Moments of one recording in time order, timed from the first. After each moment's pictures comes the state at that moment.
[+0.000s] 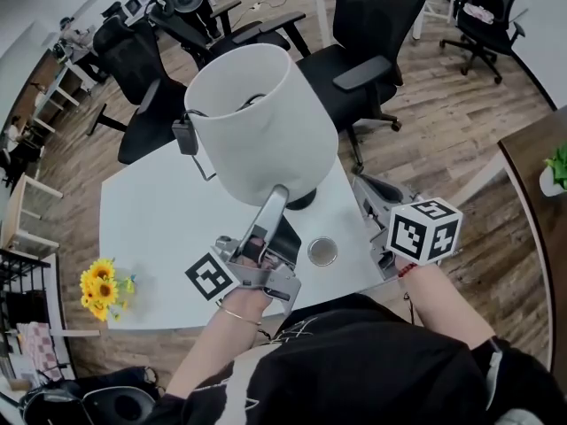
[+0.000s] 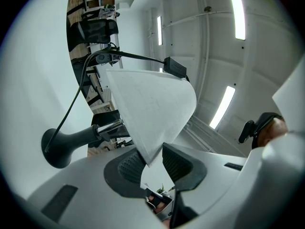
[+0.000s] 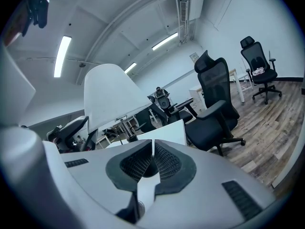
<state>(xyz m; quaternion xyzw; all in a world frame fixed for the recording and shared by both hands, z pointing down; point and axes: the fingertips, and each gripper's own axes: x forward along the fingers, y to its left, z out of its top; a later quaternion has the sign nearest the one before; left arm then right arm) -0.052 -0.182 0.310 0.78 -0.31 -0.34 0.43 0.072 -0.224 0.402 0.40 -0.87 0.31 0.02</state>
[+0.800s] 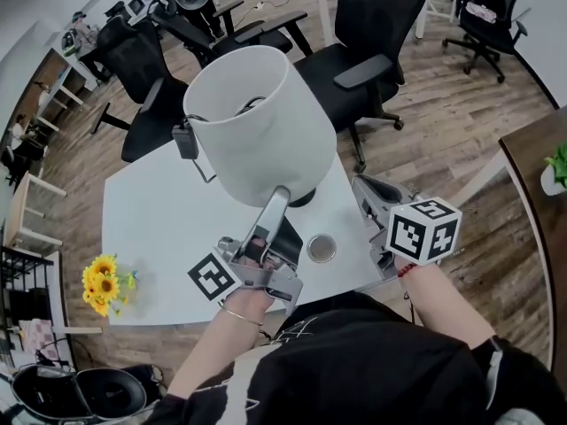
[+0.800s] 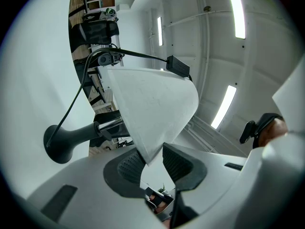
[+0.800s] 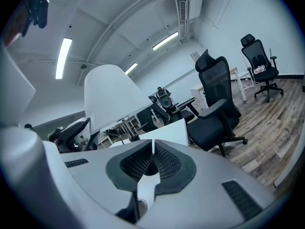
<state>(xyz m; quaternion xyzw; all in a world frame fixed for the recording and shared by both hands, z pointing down) -0.045 -0.177 0.312 0.77 -0.31 -0.34 0.43 0.074 -0.219 0.401 0.39 -0.87 0.31 0.02</state>
